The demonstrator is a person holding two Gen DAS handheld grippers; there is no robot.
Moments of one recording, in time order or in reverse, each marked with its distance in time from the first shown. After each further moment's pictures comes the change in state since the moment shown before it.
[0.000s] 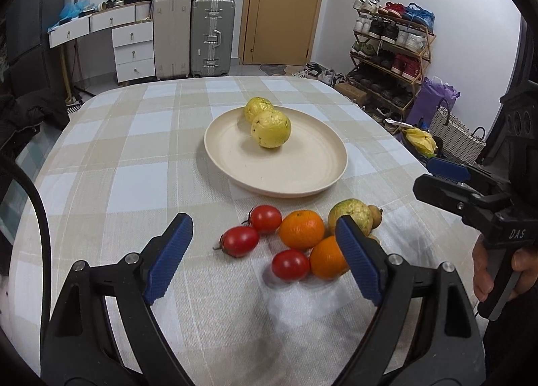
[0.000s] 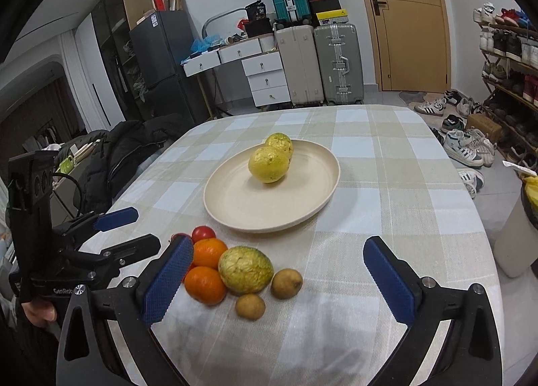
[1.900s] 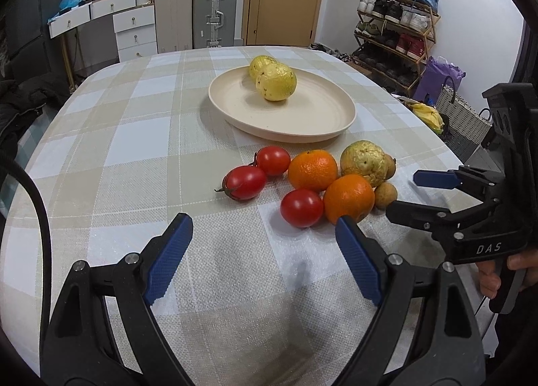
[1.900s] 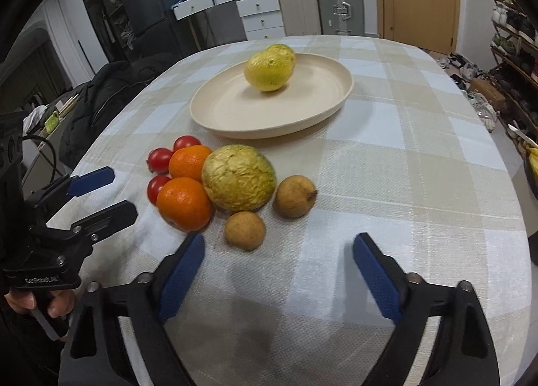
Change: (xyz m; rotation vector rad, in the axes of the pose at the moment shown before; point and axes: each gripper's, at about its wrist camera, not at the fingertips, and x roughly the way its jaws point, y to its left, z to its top) left arm 0.023 0.002 -0.040 0.015 0.090 0.030; right arm 0.046 0.011 -0.049 -0.025 0.262 -0.035
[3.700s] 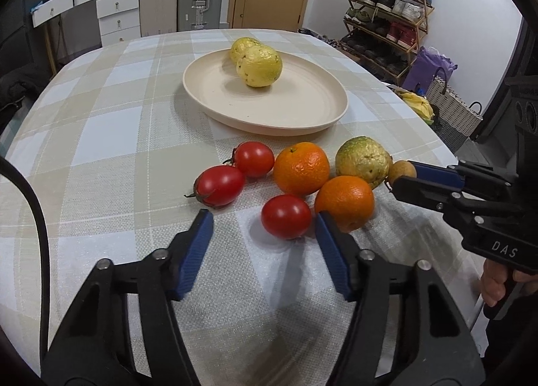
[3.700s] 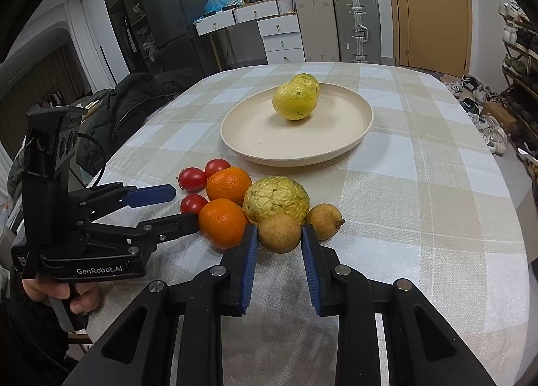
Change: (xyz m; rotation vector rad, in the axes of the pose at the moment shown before) left arm 0.035 -0.004 0.014 0.000 0.075 -0.083; right arm -0.022 0.013 0.004 -0.048 -0.101 0.053
